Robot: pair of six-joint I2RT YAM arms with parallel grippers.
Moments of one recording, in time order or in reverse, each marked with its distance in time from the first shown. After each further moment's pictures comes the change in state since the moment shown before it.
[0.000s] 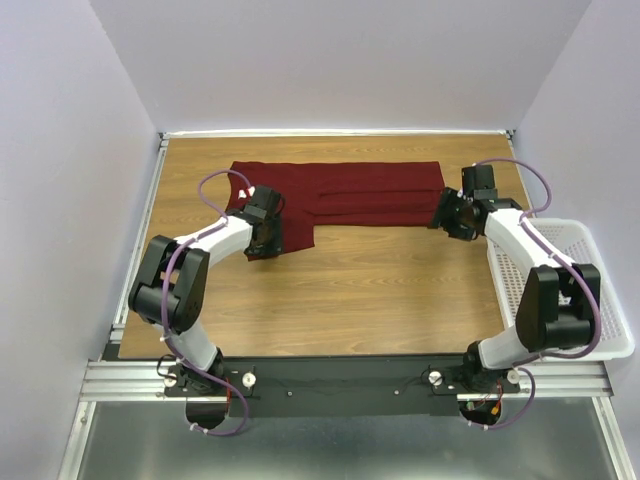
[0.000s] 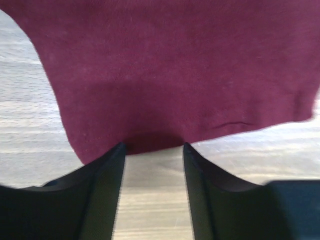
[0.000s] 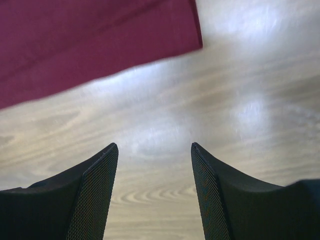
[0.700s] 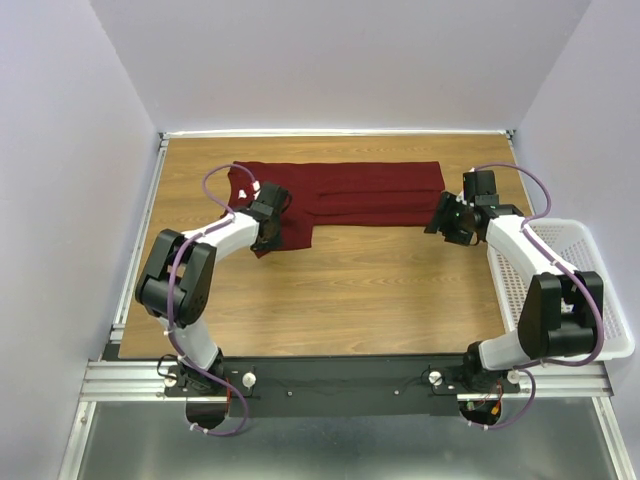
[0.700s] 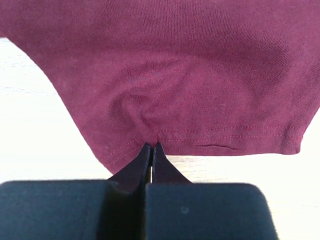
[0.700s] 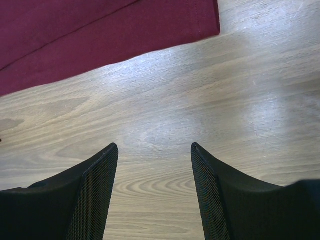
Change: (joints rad) left arm -0.032 0.060 0.043 0.038 -0.100 -0.004; right arm 0.002 -0.051 -0.070 0.021 -0.075 -0.001
